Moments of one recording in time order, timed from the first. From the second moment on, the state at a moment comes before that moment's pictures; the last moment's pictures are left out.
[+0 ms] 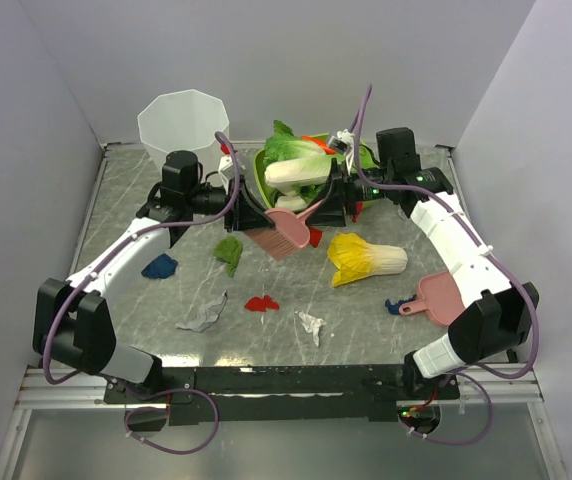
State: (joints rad) left arm -0.36 1.44 1.13 0.05 1.20 -0.11; right arm 0.31 1.48 1.50 -0.69 -1.19 -0.20
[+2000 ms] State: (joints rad) left arm -0.34 1.26 1.06 -0.21 0.94 0.19; right arm 0.18 1.28 1.43 -0.75 -0.64 -0.12
